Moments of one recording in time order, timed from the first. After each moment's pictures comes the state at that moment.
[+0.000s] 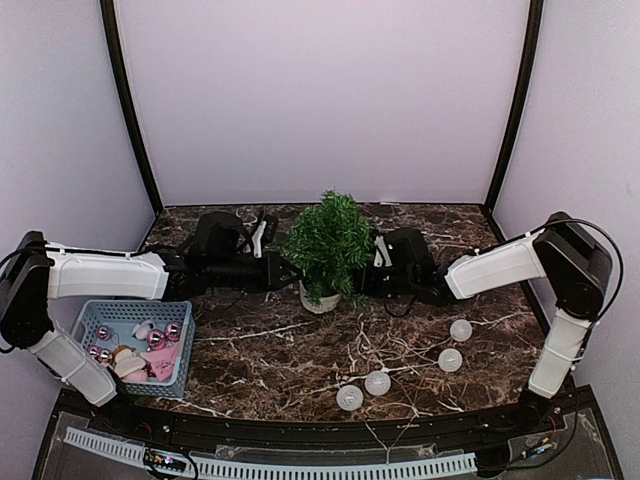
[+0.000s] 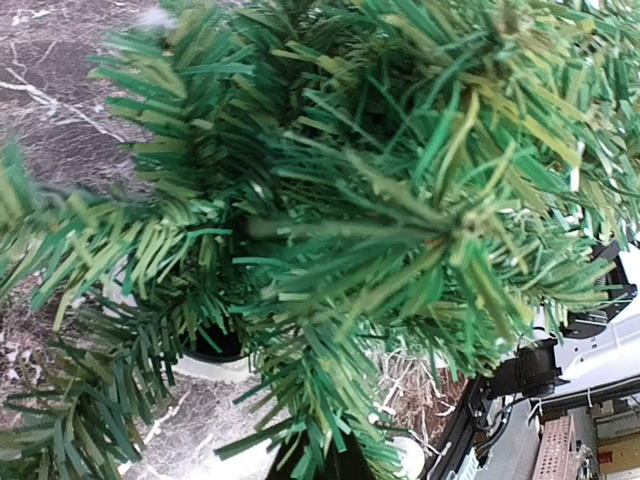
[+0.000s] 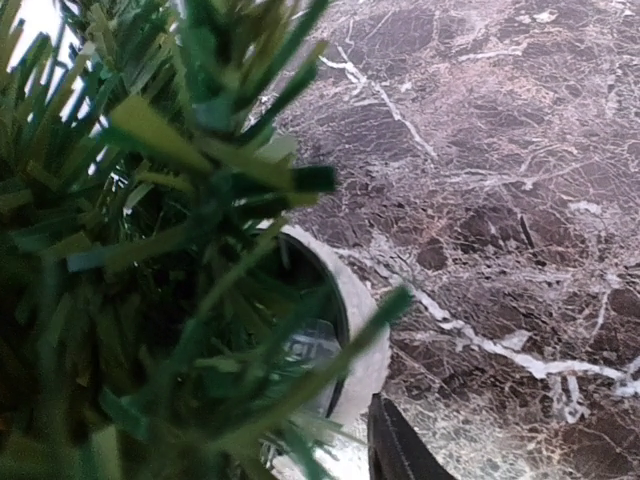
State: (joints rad) left arm -0.75 1.51 0.88 0.14 0.31 -0.69; right arm 0.77 1.79 0.91 0.32 -0.15 0.73
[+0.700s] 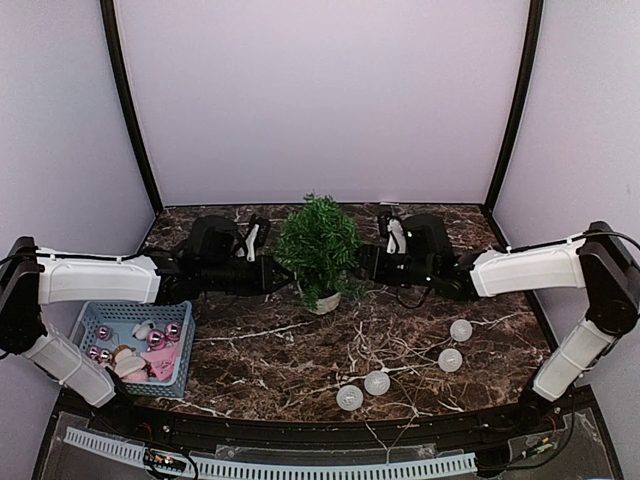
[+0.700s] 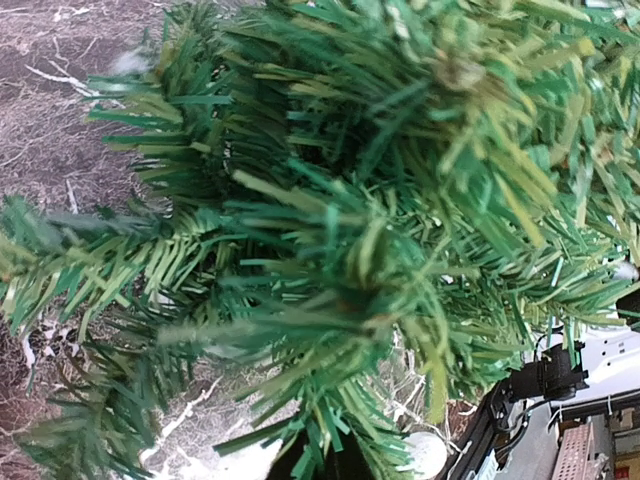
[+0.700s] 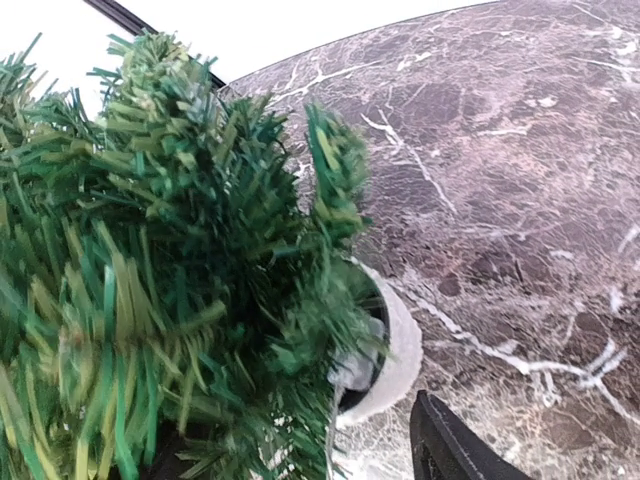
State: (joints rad) left arm -0.75 1.45 0.84 0.08 0.23 -0.68; right arm 0.77 1.59 0.88 0.25 -0.12 0.69
